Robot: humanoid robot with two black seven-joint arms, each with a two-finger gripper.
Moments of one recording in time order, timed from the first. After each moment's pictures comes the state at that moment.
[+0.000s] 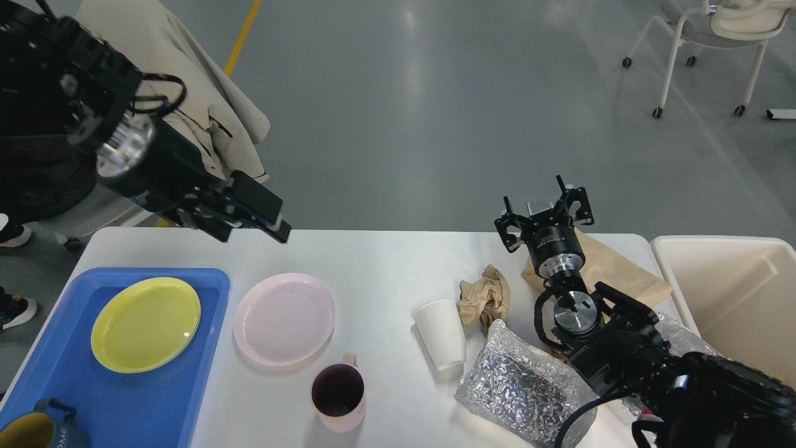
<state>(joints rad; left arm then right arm) -2.28 0.26 1.45 -1.53 0.31 -0.54 -0.67 0.77 0.07 0.46 0.21 0.57 0.52 0.42</state>
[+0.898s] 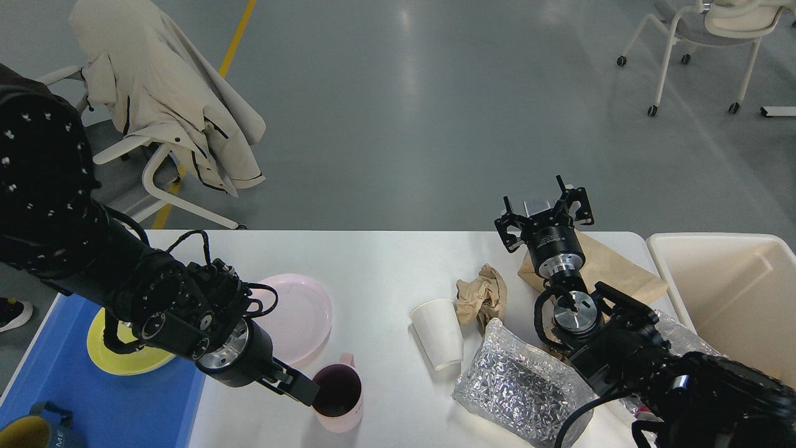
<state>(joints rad) -1.79 0.06 1.35 -1.58 0.33 -0.07 -0.28 0.77 0.07 0.46 0.21 0.57 0.52 0.42</state>
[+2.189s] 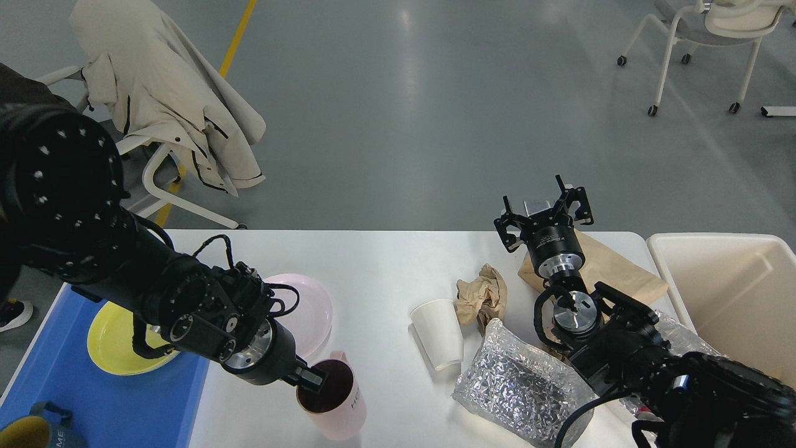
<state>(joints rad) -1.81 0.03 1.30 -1.58 0.27 -0.05 -0.24 0.77 0.07 0.46 0.21 0.57 0.52 0.42</state>
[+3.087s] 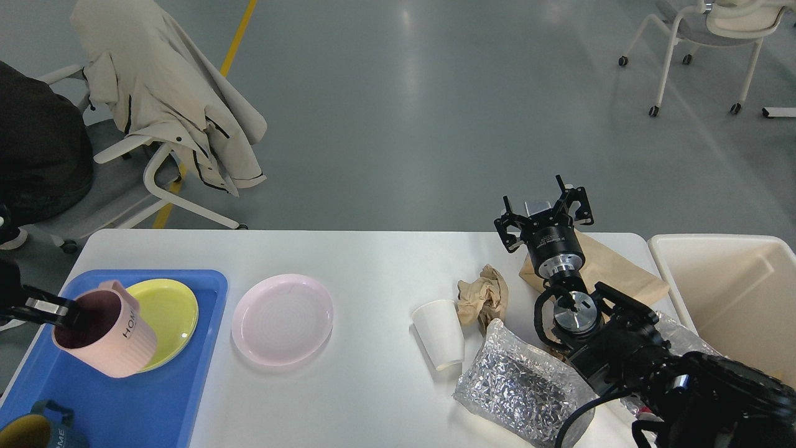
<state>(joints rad) -1.95 1.10 1.14 -1.49 1.11 -0.54 -0.25 0.77 0.07 0.46 0.21 0.57 0.52 0.42</state>
